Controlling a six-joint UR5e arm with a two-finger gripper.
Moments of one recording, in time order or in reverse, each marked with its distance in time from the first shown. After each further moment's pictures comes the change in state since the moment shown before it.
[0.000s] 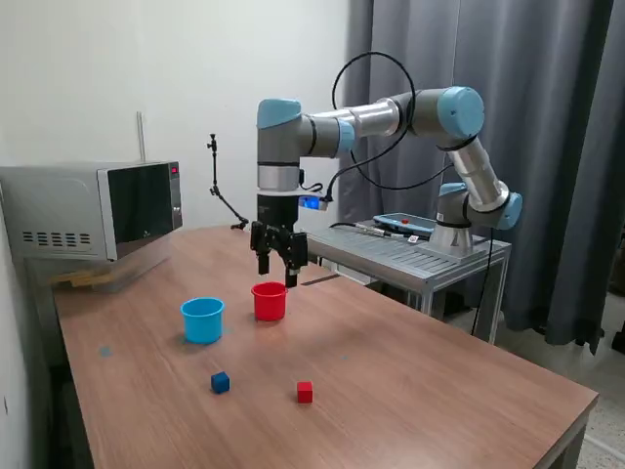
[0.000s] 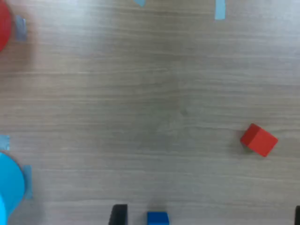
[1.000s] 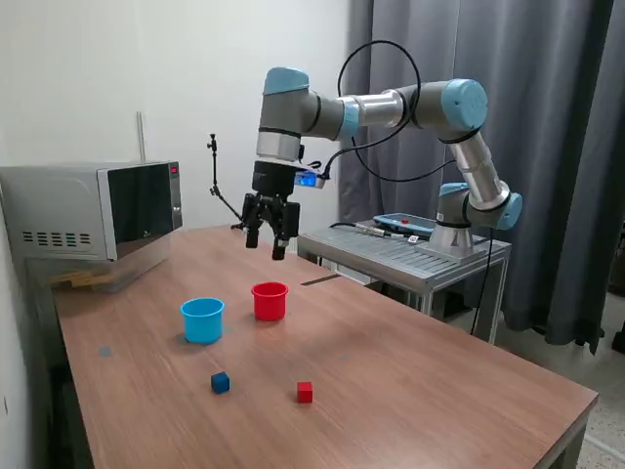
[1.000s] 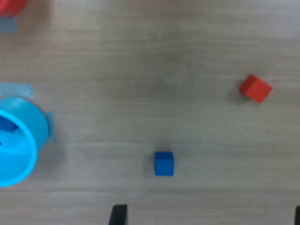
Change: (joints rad) arm -0.010 -0.048 0.005 -0.101 -0.005 0.004
